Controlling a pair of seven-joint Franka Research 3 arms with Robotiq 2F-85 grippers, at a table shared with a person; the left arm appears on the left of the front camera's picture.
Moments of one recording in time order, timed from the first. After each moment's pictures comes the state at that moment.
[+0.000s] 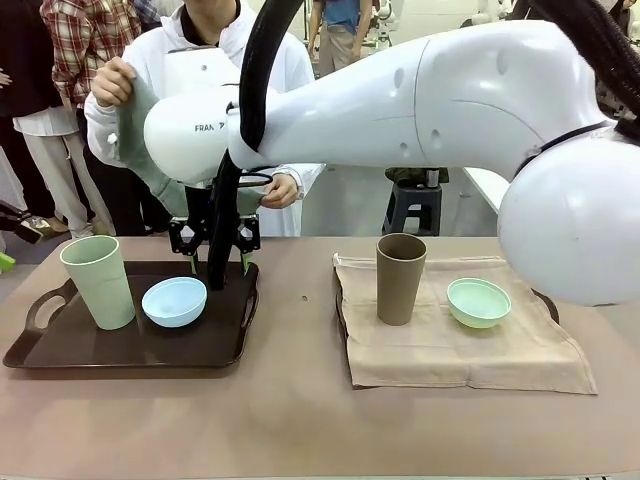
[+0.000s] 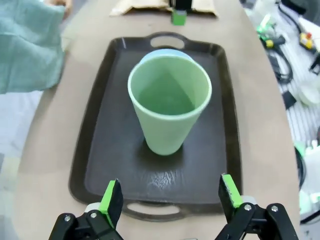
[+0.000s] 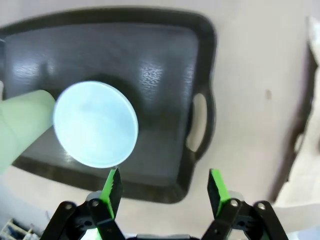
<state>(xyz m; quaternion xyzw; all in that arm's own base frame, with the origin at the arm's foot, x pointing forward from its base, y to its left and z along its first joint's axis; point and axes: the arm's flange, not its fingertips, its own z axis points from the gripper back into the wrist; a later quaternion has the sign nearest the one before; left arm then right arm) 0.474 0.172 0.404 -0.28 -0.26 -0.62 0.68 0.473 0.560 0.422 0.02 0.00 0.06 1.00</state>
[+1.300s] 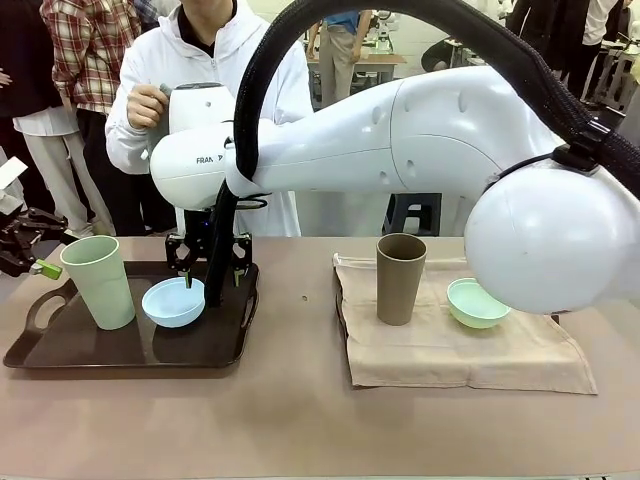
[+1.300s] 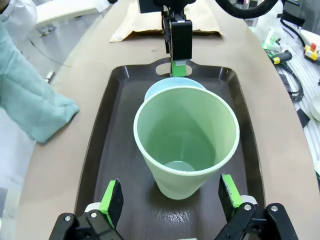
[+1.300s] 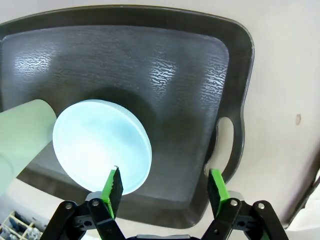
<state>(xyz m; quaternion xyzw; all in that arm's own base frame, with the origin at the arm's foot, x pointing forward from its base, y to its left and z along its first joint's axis) 0.489 0.125 0.368 -0.31 -0.32 -0.61 0.65 0.490 0.571 0.381 0.04 0.01 0.07 1.00</state>
